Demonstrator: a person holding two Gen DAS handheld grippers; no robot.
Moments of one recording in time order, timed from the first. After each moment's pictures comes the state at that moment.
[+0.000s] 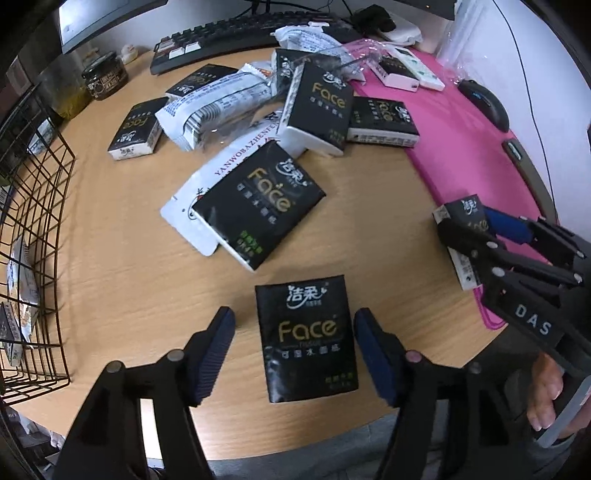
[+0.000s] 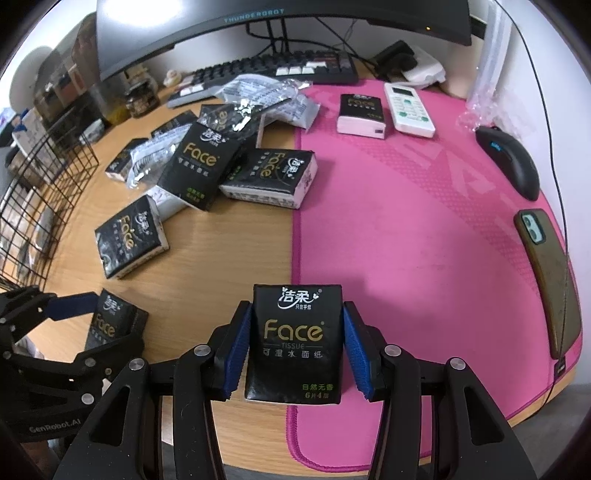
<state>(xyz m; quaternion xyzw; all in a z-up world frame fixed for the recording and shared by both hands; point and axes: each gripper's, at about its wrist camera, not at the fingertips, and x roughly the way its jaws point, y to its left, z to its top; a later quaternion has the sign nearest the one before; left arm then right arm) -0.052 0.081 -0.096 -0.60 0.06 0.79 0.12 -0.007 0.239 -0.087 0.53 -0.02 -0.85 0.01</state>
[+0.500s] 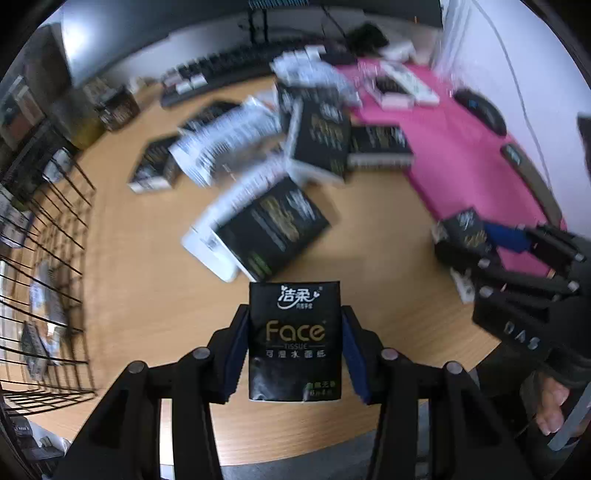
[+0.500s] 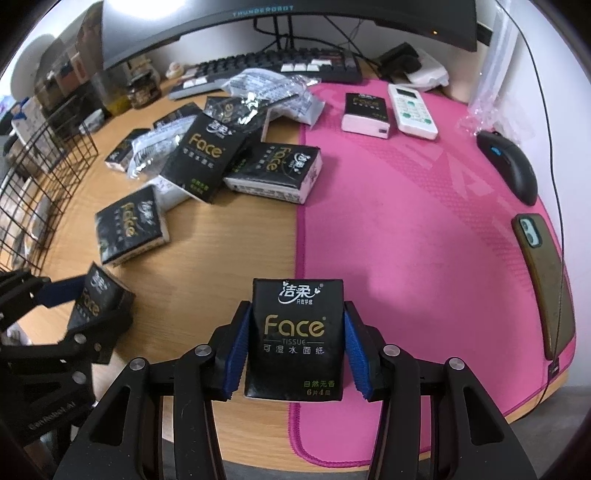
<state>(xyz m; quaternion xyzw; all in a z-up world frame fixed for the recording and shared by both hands) -0.047 0.081 -0.070 -0.55 0.08 0.82 0.11 -0.003 0.232 -0.081 0.53 -0.02 -0.85 0.02</state>
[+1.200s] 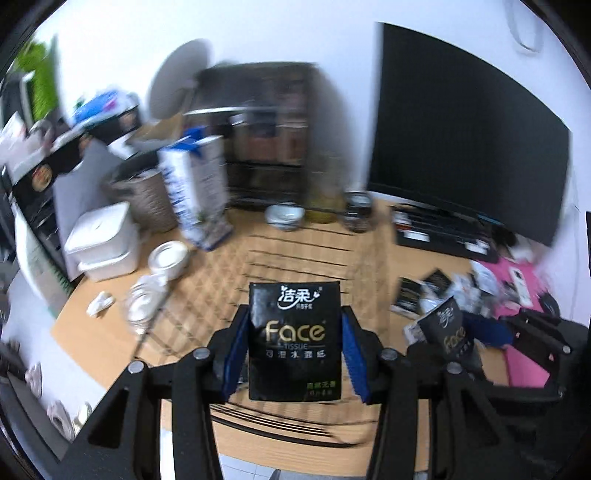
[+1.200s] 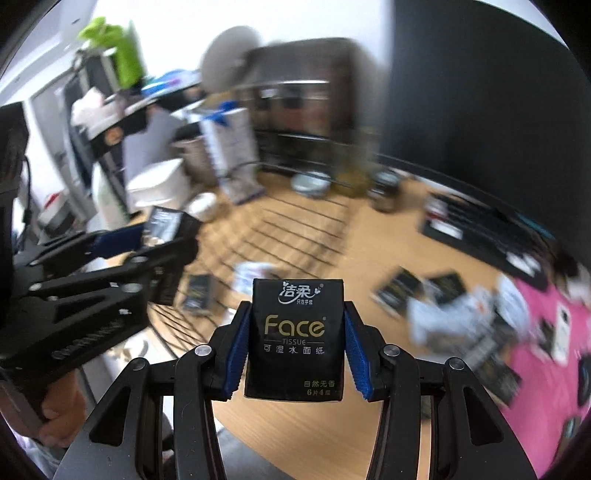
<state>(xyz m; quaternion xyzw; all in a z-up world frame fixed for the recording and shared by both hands) -0.018 -0.176 0.057 -0.38 -0.07 0.91 -0.11 -0.036 -0.051 0.048 0.41 0.08 -0.86 0.30</state>
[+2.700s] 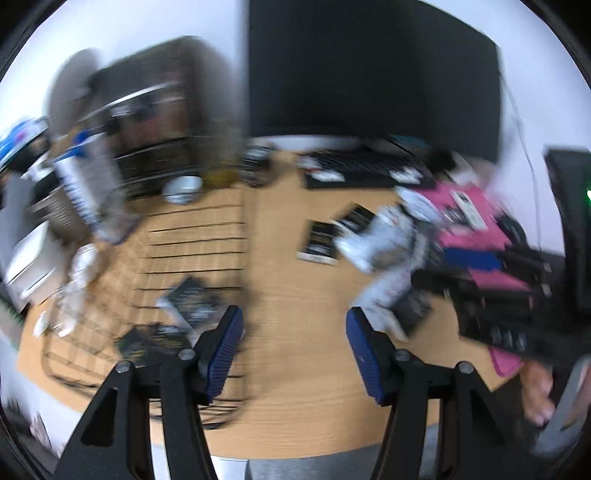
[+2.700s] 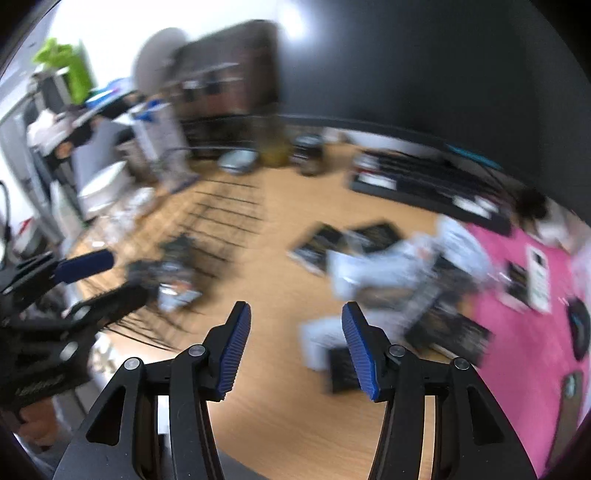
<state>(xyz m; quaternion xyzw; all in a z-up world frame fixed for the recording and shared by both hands) -0.028 -0.043 0.015 -0.44 0.02 0.90 0.04 -0.045 0.100 0.009 0.45 0.03 -0.88 0.17</state>
